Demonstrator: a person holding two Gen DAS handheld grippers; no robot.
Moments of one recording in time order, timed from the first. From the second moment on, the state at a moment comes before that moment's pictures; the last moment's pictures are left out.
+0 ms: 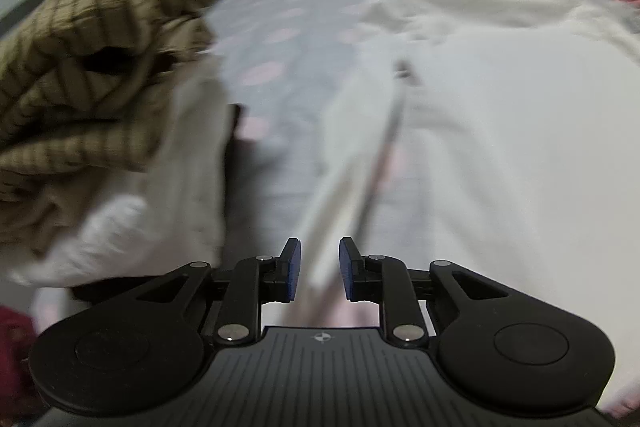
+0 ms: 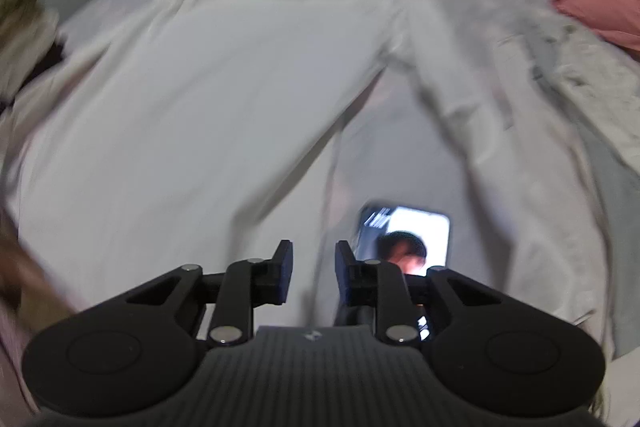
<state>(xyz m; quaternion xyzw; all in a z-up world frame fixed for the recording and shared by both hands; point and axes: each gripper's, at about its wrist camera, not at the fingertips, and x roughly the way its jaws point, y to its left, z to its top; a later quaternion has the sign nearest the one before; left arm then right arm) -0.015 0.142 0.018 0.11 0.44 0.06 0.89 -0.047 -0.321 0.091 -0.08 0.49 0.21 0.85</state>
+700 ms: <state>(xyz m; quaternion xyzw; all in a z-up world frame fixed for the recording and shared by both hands) -0.040 0.125 -0.039 0.07 0.59 -0.10 0.80 -0.046 -0.328 0.038 -0.07 0.60 0.22 0.77</state>
